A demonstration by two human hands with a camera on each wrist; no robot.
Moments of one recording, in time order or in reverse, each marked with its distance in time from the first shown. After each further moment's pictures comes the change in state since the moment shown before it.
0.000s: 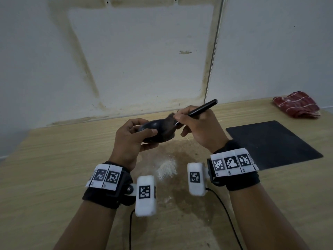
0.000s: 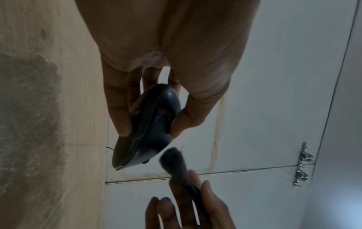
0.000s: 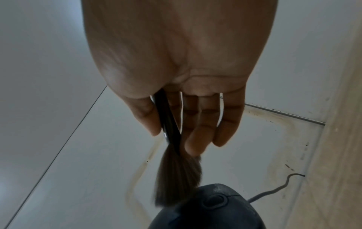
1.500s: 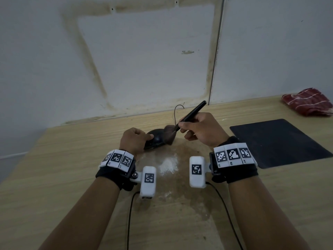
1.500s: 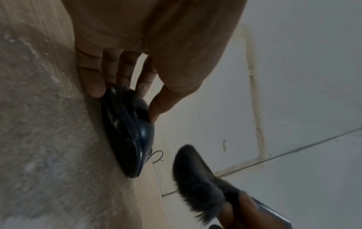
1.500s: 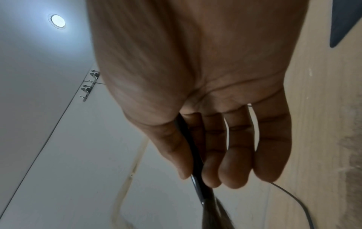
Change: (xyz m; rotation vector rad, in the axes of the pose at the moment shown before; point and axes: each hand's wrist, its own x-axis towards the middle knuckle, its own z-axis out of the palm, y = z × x) left_hand 0.155 -0.123 0.212 0.381 -0.051 -0.263; right_hand 0.060 0.060 -0.207 -0.227 0.136 0.425
